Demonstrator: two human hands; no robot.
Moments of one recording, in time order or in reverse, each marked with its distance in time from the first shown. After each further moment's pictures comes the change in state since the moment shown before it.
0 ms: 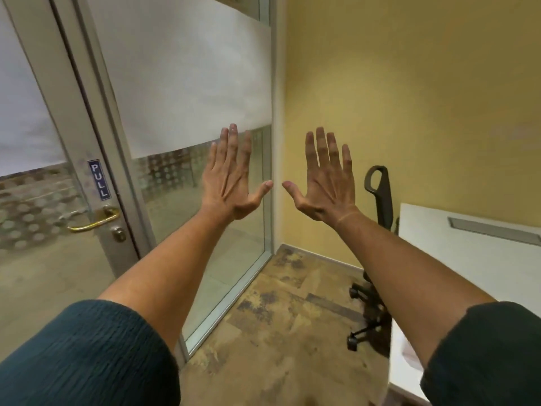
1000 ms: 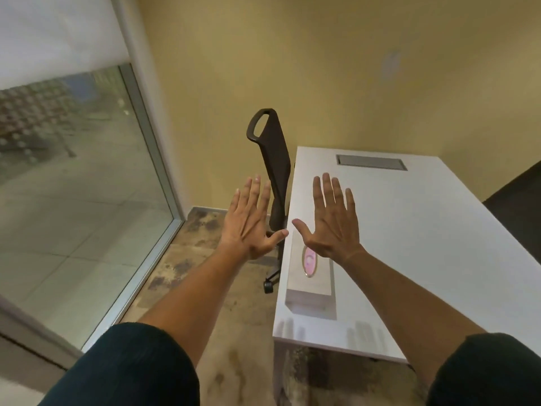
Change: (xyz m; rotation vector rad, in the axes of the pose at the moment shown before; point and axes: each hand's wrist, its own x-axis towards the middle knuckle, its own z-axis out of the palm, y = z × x) left_hand -0.036 0.354 0.165 -0.264 -0.445 0.399; right_hand -0.213 0.298 0.095 -0.171 -0.340 0.333
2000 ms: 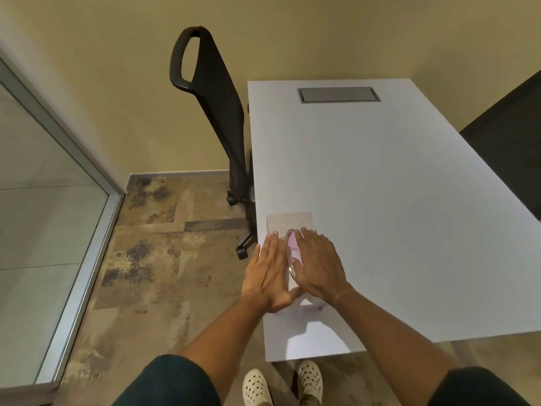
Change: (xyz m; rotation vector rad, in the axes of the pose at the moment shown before) left_hand 0.048 0.062 0.205 -0.179 -0.462 0.333; right_hand -0.036 0.017 0.169 0.242 -0.508 0.175
